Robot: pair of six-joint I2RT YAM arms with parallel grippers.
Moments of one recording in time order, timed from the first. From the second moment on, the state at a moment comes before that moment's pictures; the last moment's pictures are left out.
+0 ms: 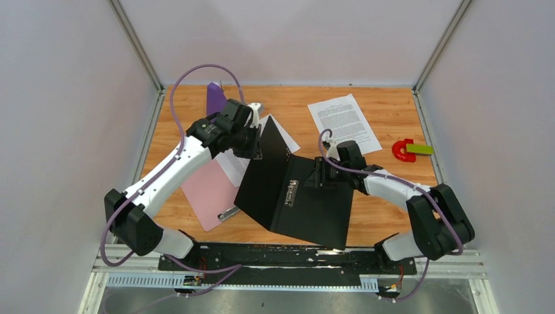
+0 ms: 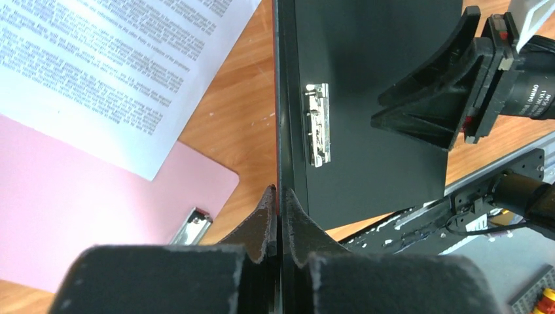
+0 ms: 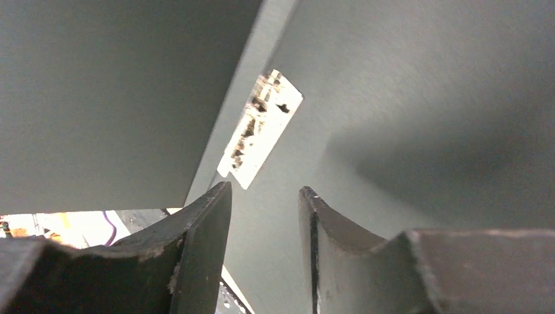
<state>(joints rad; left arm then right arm) -0.60 1.44 1.41 -0.86 0.12 -0.39 0.45 1.40 0.65 -0.02 -0.54 0.50</state>
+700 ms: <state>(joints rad) -0.39 1.19 1.03 -0.58 0.25 -0.64 0.57 1.57 0.74 0.05 -0.56 0.55</state>
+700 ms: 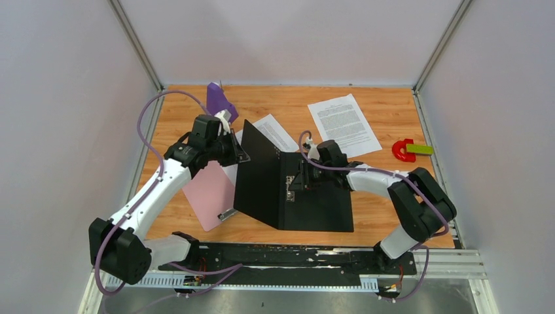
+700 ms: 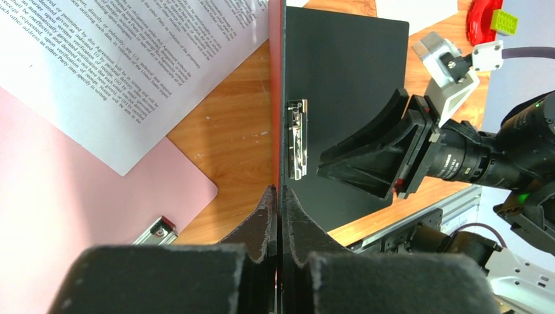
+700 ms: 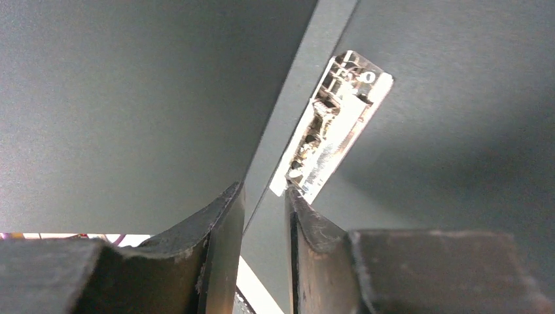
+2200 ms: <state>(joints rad) -0.39 1.17 0.97 -0.53 0.25 -0.65 0.67 1.64 0.84 -0.11 -0.43 0.54</state>
